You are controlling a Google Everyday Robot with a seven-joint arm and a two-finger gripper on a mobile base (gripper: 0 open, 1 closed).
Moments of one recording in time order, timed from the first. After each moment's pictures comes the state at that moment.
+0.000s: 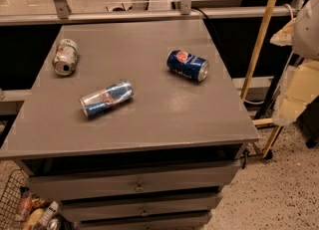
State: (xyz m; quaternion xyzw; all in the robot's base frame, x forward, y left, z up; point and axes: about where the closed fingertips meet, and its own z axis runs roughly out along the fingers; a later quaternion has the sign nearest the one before) arm 0.438 -0.216 0.978 -0.60 0.78 -0.04 0.16
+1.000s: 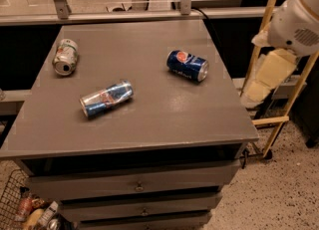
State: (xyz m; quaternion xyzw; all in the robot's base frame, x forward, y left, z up) arm 0.483 -0.187 0.960 -0.56 0.81 0.05 0.19
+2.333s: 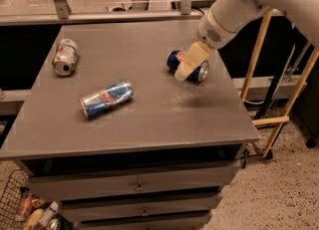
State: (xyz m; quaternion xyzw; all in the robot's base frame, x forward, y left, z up) arm 0.638 -0.095 0.899 -0.52 0.81 0.08 0.27
